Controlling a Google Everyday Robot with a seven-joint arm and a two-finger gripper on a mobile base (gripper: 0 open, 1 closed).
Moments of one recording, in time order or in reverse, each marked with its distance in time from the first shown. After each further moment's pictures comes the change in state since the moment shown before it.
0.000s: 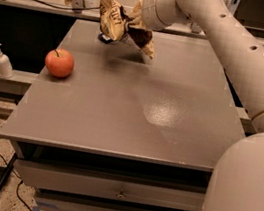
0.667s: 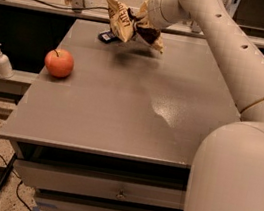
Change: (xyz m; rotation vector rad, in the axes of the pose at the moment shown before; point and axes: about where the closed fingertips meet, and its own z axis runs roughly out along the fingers) arm 0.036 -0.010 0.016 -0.005 0.059 -0.143
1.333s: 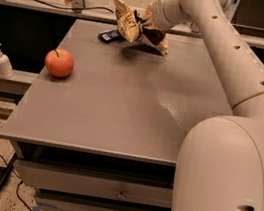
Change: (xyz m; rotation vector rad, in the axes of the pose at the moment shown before) arm 0.038 0.006 0.012 -0.022 0.066 0.008
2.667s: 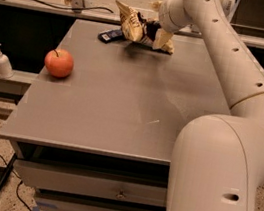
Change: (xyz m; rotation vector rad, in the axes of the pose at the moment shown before) arm 0.034 0.013 0.007 -0.029 0.056 0.034
